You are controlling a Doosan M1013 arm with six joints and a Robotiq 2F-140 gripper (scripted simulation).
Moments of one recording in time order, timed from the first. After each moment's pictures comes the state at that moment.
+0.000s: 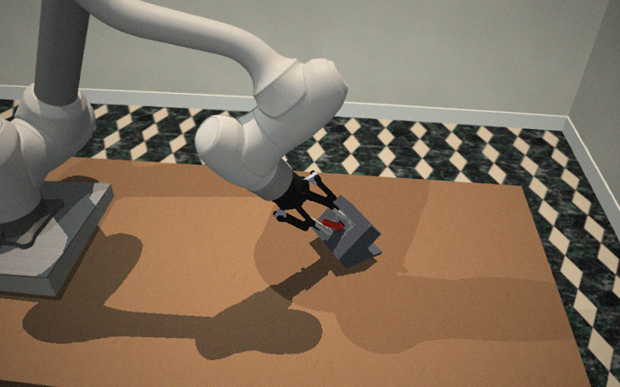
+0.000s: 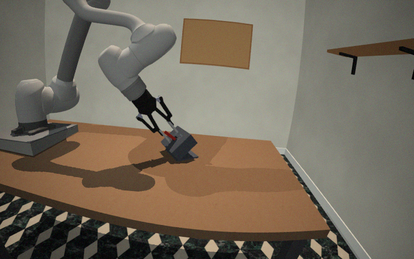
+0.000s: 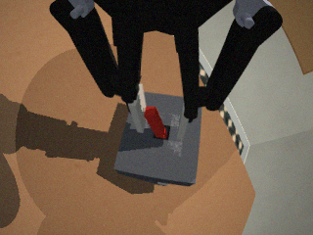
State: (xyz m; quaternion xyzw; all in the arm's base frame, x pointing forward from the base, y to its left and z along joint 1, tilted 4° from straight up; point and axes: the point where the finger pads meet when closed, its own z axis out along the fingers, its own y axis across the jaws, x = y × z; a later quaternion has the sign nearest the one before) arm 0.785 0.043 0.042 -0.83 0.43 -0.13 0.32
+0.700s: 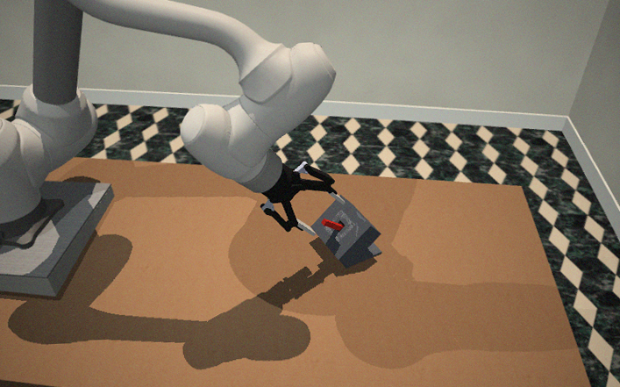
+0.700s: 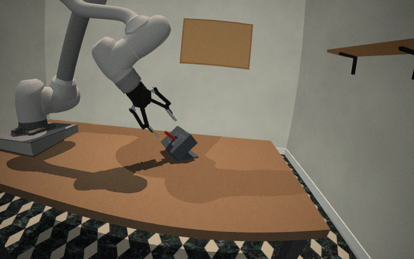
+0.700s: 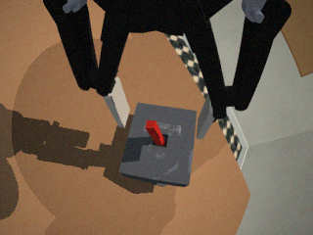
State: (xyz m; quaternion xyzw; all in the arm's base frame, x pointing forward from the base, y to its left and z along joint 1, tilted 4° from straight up) arm 0.769 0.027 0.072 -0.83 0.43 -0.13 0.32
